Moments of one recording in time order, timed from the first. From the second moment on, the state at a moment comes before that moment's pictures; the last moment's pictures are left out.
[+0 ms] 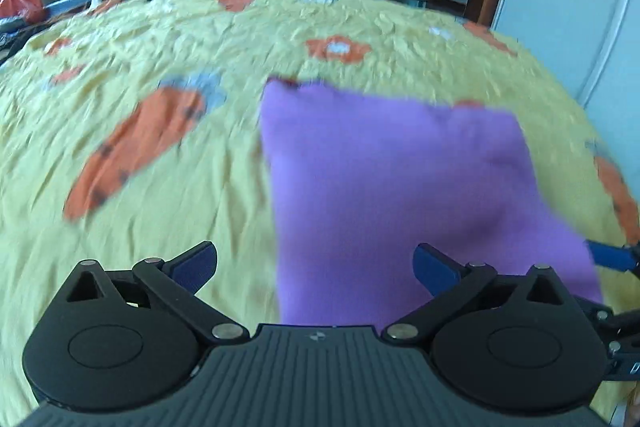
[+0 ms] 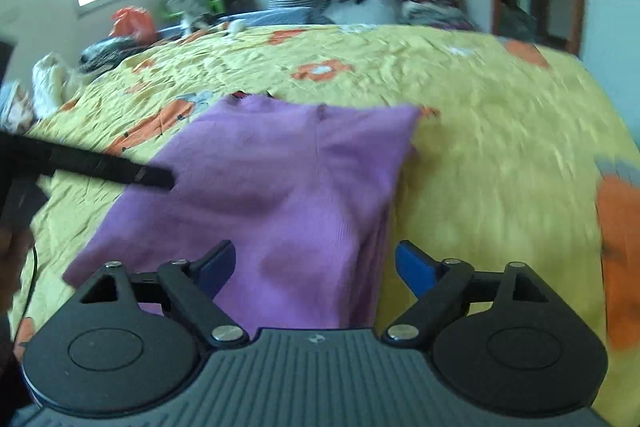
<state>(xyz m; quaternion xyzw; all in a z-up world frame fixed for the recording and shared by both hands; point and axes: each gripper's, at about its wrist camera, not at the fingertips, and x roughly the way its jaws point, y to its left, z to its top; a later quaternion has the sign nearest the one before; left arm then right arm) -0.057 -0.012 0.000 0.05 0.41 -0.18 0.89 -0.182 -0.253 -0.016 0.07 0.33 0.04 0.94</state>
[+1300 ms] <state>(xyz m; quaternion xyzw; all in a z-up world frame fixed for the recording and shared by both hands) -0.158 0.005 -0.032 0.04 0.42 -0.09 0.90 -0.241 -0.212 -0.047 0.03 0.37 -0.03 0.93</state>
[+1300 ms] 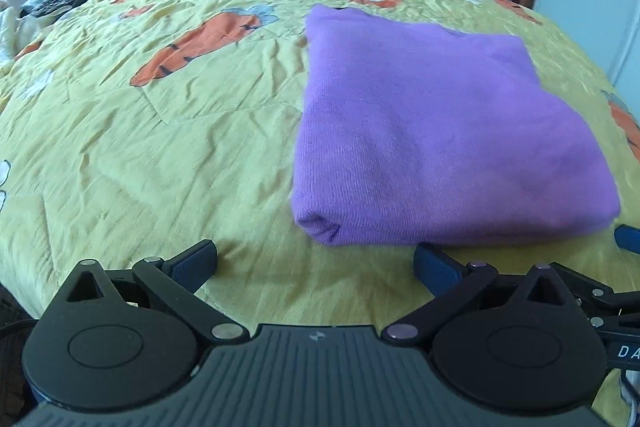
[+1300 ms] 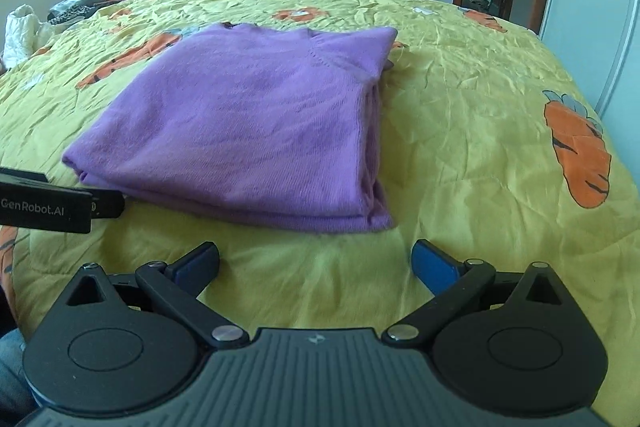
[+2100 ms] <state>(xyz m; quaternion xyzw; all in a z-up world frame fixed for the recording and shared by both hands) -0.157 0.001 -0.031 0.04 0.42 -0.08 0.90 -0.228 -0.201 -0.047 0.03 0.36 -0.05 0.93</state>
